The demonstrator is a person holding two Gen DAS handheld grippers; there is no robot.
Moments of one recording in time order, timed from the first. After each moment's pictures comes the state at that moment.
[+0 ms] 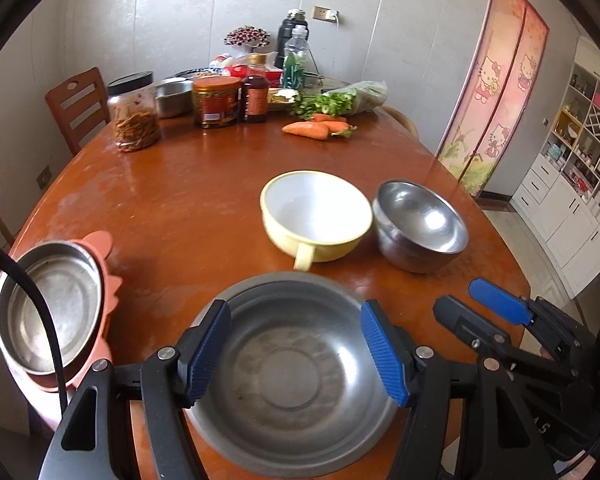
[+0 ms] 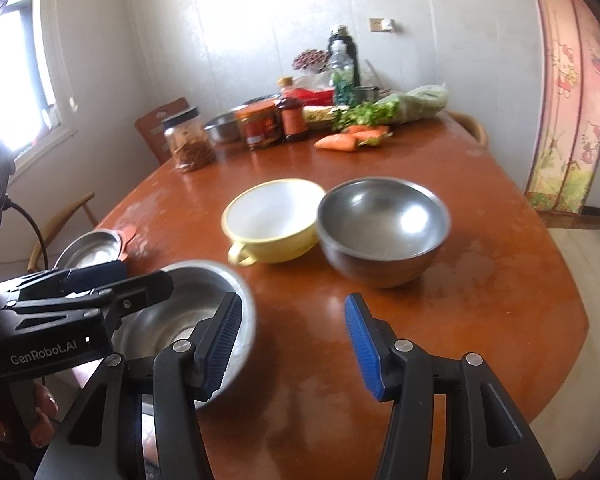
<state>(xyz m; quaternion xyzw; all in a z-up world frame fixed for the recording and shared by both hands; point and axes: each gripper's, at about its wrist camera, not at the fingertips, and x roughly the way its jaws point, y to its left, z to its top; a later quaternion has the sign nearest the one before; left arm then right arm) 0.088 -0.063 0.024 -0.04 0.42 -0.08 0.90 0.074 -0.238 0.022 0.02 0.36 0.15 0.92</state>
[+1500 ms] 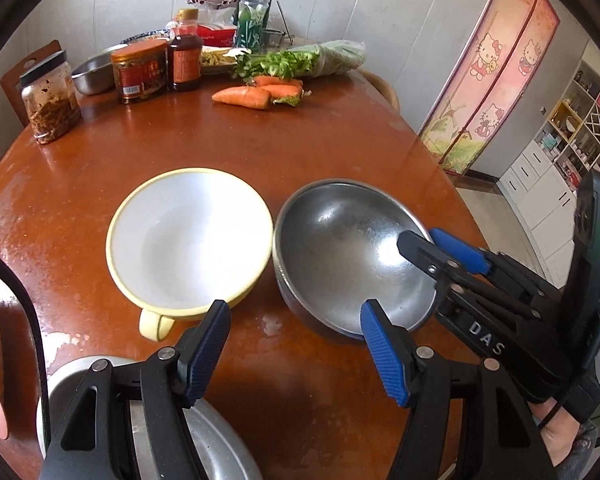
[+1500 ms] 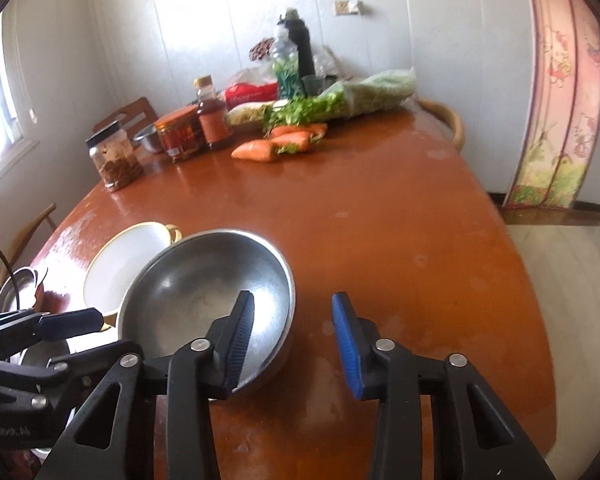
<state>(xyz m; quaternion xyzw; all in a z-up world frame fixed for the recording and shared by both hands) 0.182 -0.154 -0.002 -0.07 0.49 -0.12 0.86 0.199 -0.327 -0.003 0.02 0.39 0.14 0.91</state>
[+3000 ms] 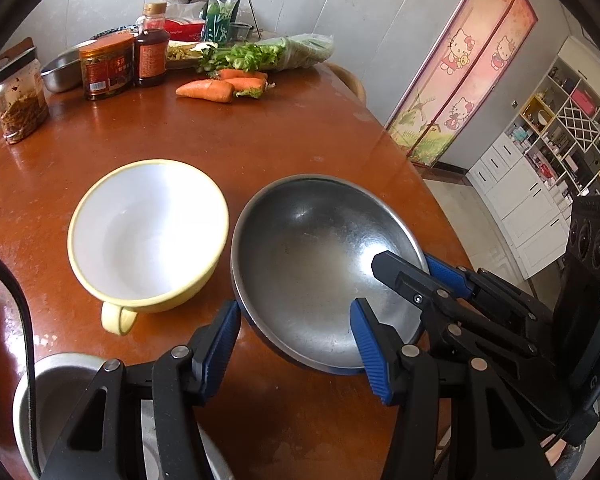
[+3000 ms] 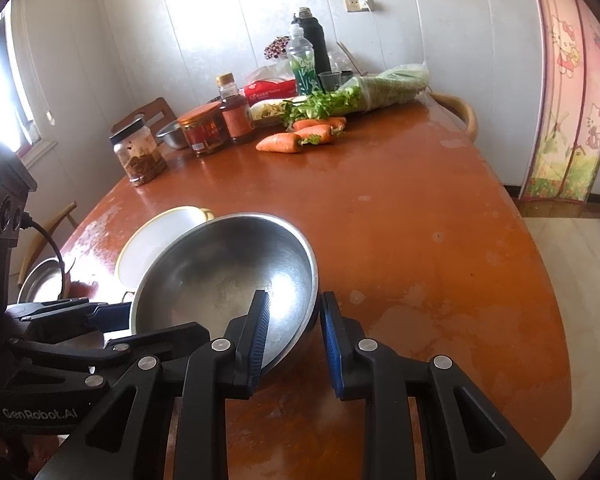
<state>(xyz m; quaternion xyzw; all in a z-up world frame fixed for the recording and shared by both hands) 0.176 -0.159 -0.002 -0.08 0.49 -0.18 0.85 0.168 -0.323 0.006 0.03 0.39 0.16 0.91</state>
